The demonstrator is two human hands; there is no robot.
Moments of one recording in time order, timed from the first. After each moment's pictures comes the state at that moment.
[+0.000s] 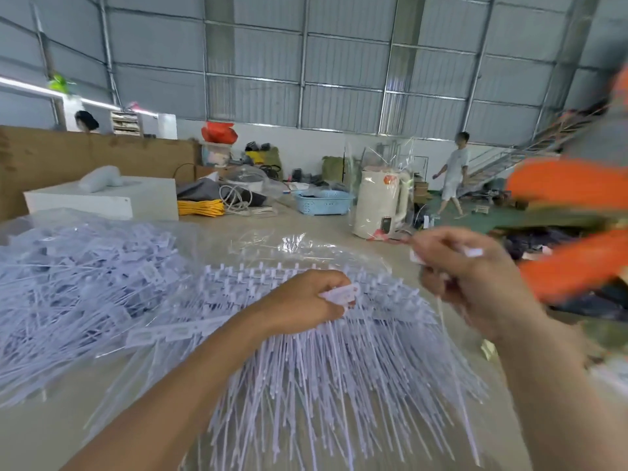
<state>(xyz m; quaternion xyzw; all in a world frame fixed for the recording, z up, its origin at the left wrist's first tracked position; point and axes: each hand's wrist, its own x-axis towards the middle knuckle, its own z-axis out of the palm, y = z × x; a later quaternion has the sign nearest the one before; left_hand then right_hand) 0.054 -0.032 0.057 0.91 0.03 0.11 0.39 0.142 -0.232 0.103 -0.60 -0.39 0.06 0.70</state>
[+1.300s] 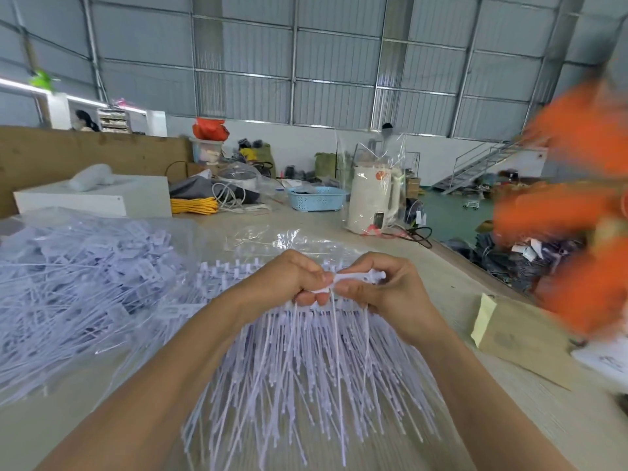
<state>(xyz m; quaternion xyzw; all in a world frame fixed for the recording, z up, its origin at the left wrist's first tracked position) 0.046 -0.024 0.071 0.84 0.03 0.11 0.53 0.133 -0.181 0.056 -0.59 -0.45 0.09 0.67</state>
